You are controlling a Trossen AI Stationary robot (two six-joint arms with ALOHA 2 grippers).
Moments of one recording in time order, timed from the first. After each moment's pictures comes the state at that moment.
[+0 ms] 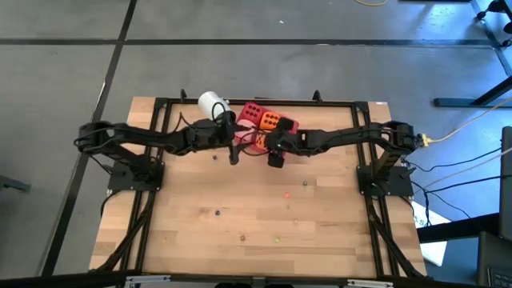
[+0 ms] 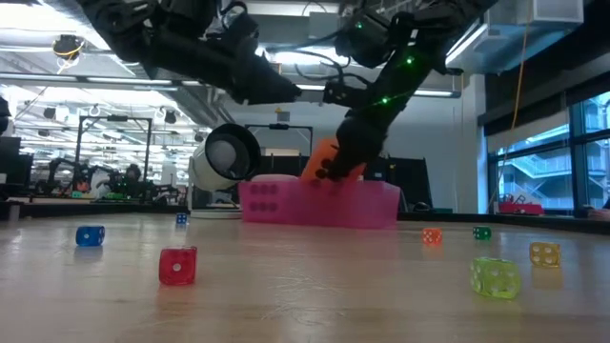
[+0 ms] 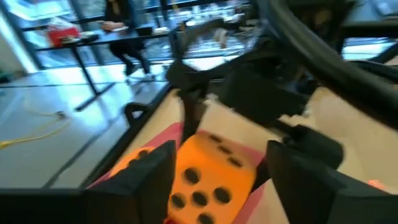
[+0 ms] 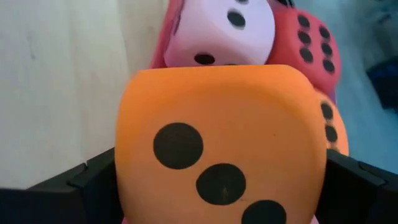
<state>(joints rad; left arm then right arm) 0.27 1.34 0.65 0.57 -0.05 0.14 -0.12 1.75 1.08 -0.21 0.39 -0.16</state>
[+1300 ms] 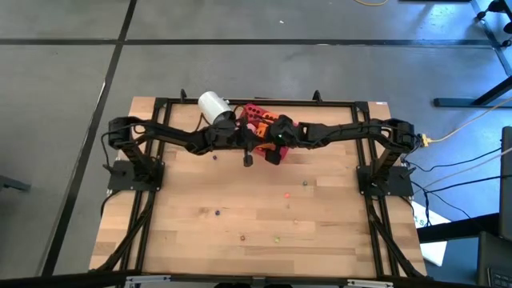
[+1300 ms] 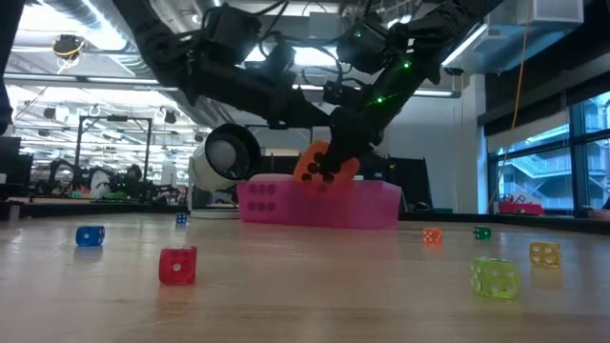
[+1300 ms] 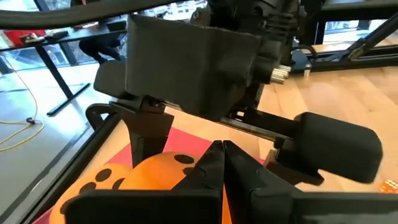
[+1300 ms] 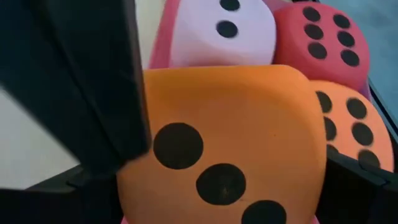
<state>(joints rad) 0.28 1.63 0.79 0.69 0.05 0.18 -0.20 1.75 1.08 -0.17 0.20 -0.03</state>
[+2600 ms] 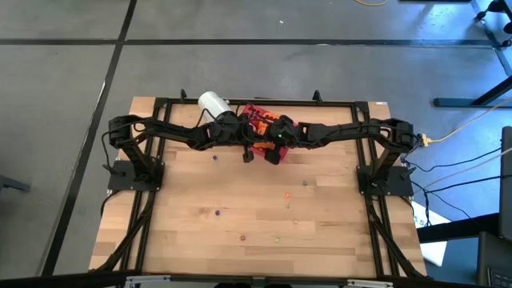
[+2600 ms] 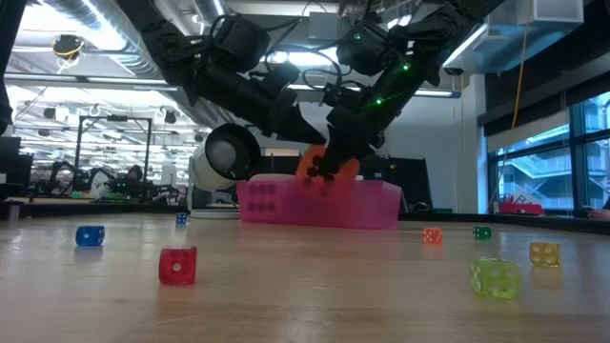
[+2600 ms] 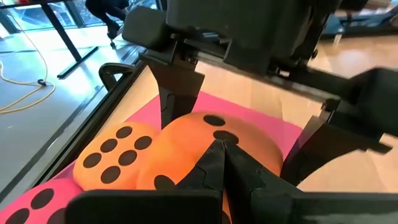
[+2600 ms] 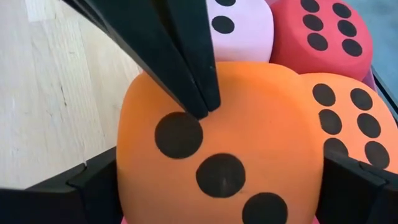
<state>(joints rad) 0.33 1.65 0.83 0.48 0.02 0.16 -0.20 1.75 1.08 -0.15 0.19 0.02</state>
